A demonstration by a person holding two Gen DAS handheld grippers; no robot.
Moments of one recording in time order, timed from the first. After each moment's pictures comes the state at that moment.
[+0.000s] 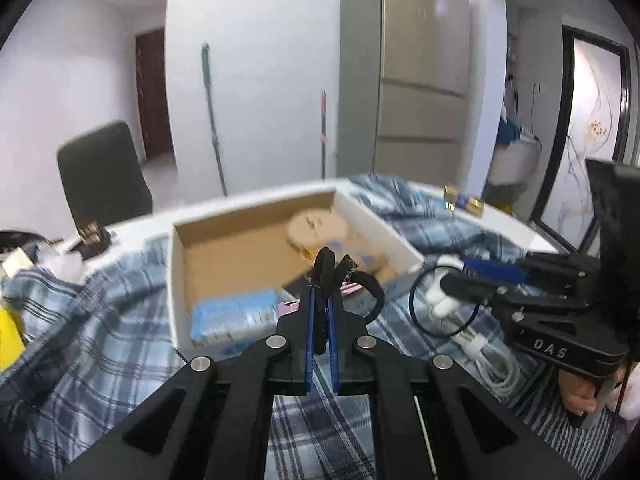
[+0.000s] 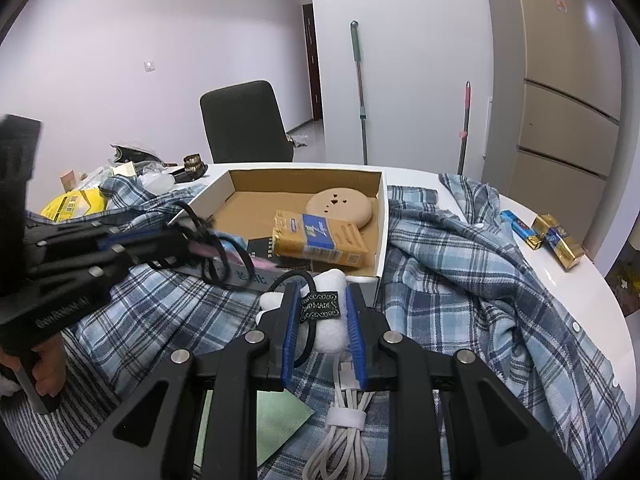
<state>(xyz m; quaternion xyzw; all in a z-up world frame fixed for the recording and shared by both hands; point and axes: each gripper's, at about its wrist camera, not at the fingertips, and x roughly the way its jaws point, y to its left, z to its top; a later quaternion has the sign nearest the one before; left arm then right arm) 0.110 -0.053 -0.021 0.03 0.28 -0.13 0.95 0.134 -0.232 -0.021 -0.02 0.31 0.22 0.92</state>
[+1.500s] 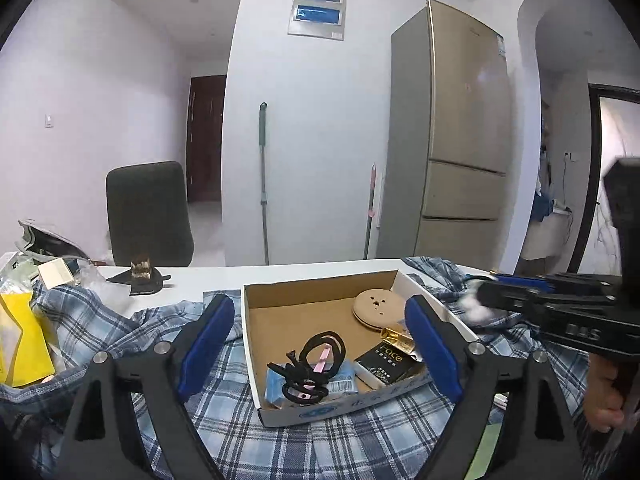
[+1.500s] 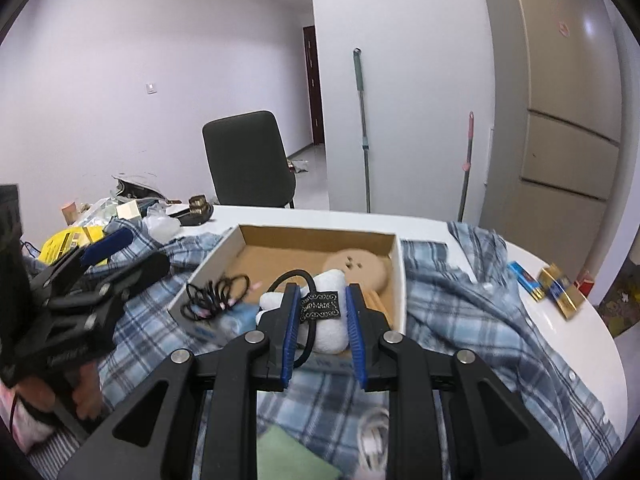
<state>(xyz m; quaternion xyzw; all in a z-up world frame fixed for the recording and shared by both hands) 0.114 0.006 -0.009 -0.03 0.16 -0.06 0.98 0.157 -0.199 0.025 -0.01 0.27 0.22 0.94</state>
